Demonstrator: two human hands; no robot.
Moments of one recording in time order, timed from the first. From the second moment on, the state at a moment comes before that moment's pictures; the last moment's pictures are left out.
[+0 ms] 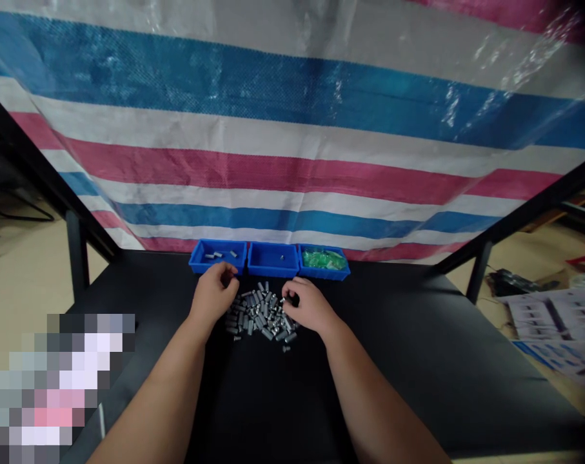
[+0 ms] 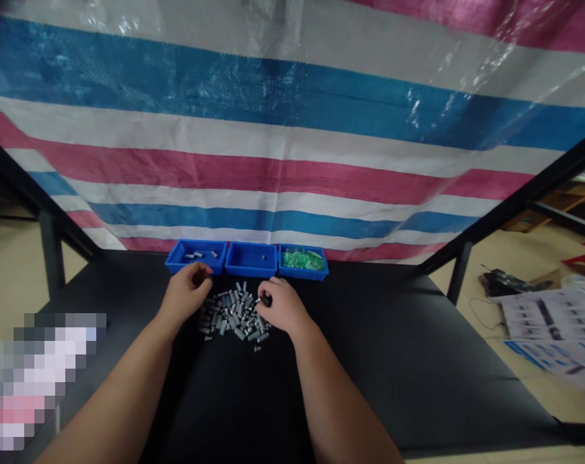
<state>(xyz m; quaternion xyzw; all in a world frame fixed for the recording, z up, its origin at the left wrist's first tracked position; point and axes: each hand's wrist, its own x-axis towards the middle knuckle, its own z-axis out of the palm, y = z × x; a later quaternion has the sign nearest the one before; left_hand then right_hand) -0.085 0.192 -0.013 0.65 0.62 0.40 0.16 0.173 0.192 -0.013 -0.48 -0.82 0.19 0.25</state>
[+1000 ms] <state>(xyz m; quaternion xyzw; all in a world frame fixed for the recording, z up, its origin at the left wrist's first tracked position) -0.106 0.182 0.000 0.72 0.62 0.15 0.26 0.180 0.195 -0.022 -0.51 -0.79 0.22 0.25</state>
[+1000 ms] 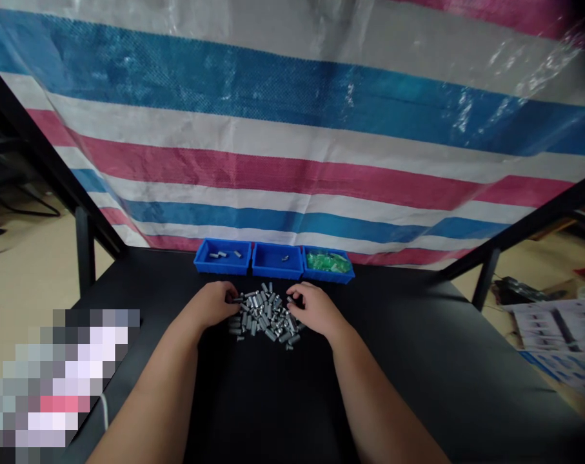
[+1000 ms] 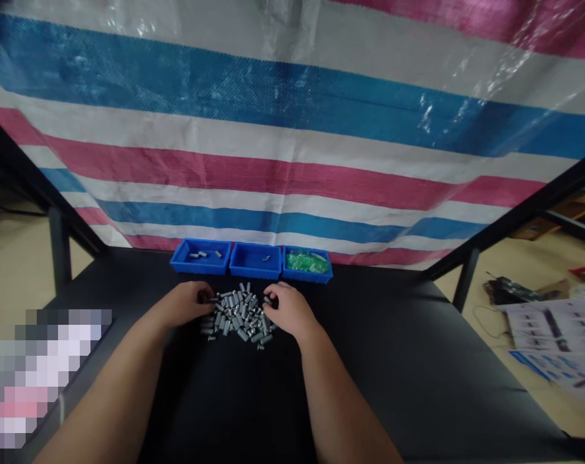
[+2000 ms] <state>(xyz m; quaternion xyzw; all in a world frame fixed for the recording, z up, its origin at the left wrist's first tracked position) -0.109 0.194 -0.003 0.66 0.62 0.38 0.18 0.182 0.195 -0.022 -0.51 -0.80 0.23 0.24</state>
